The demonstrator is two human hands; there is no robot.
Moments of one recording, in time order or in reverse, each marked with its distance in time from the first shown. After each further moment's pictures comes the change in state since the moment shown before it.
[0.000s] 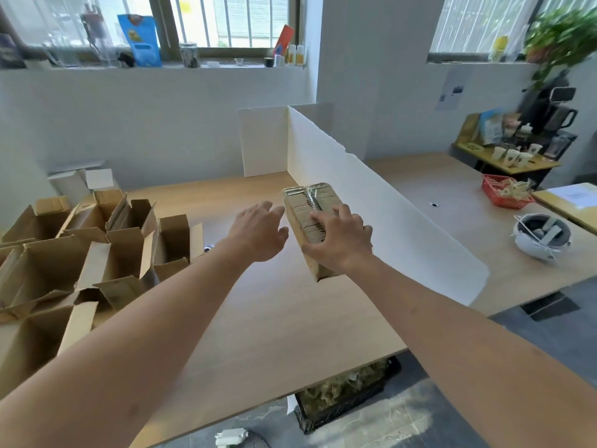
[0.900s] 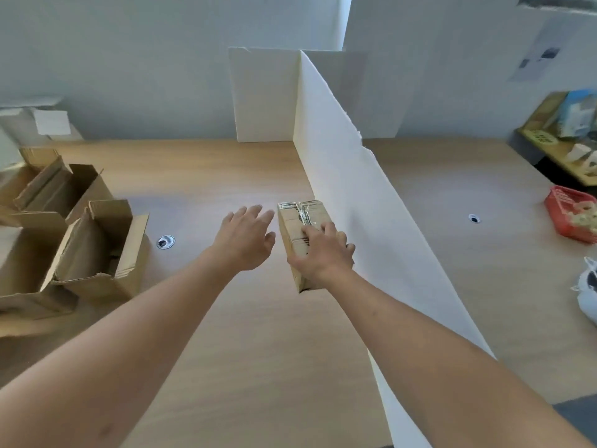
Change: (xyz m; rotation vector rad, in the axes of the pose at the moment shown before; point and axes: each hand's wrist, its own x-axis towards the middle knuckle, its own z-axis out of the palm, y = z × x) left_hand 0.240 -0.002 0.142 -0.026 -0.147 -0.184; right_hand 0.260 0.110 0.139 0.021 -0.328 0.026
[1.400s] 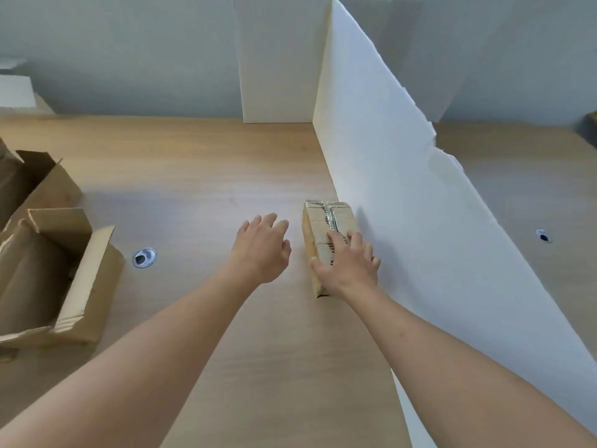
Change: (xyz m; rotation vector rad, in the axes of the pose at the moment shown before) left_hand 0.157 -0.039 0.103 -0.087 -0.085 -0.072; right_hand 0.175 0.030 0.083 -0.020 -0.014 0.064
